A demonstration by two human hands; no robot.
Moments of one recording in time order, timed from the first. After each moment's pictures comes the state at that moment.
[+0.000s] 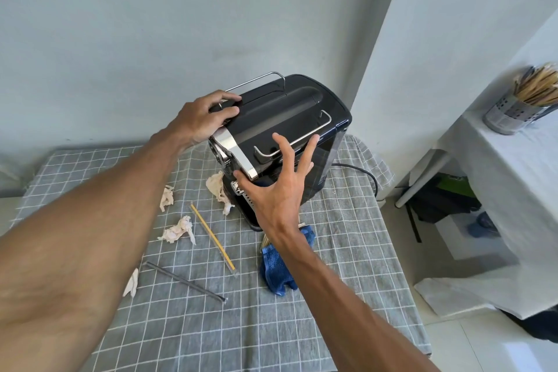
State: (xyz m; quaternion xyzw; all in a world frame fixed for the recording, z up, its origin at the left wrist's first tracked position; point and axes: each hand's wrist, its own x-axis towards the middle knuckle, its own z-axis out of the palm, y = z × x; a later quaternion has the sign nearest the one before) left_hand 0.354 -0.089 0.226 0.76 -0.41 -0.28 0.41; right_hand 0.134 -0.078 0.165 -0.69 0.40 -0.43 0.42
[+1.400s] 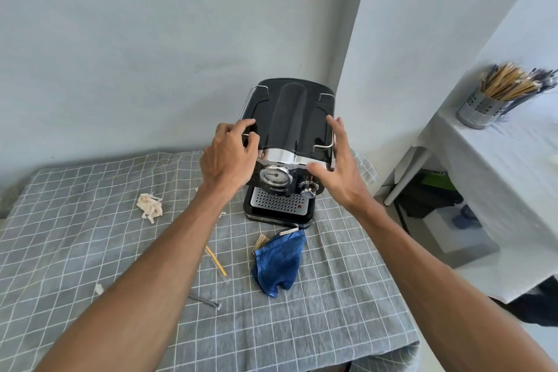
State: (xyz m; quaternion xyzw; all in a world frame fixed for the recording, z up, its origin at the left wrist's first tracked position) left_hand 0.228 -0.093 0.214 0.85 -0.43 -0.01 0.30; right_hand 0.018 -0.191 0.188 -0.77 0.33 -0.30 0.46
